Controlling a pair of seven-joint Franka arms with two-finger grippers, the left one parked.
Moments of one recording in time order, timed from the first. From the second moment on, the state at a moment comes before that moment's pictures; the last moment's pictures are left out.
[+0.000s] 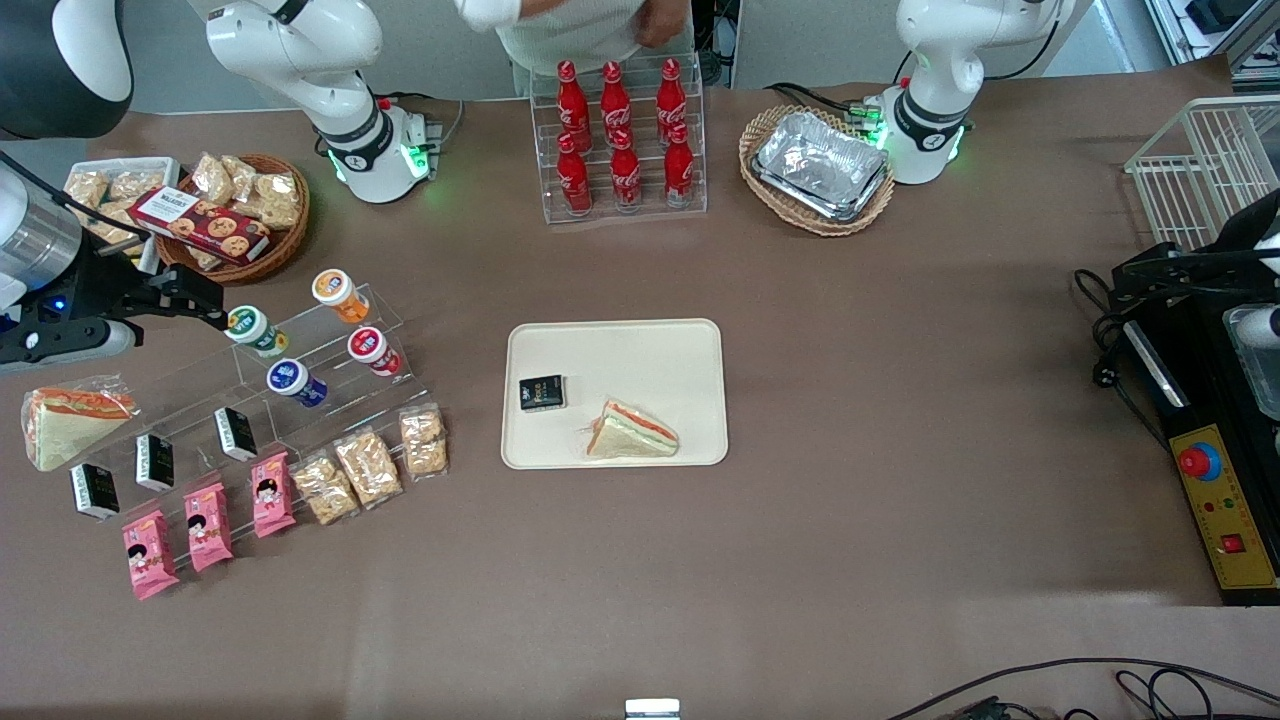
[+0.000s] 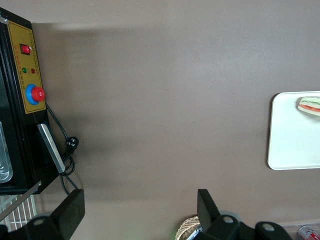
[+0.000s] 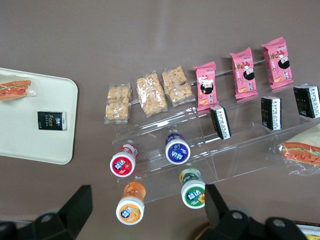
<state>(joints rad) 0.03 0.00 0.00 -1.62 0.01 1.58 -0.10</state>
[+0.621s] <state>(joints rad) 0.03 0.00 0.00 -1.62 0.01 1.58 -0.22</state>
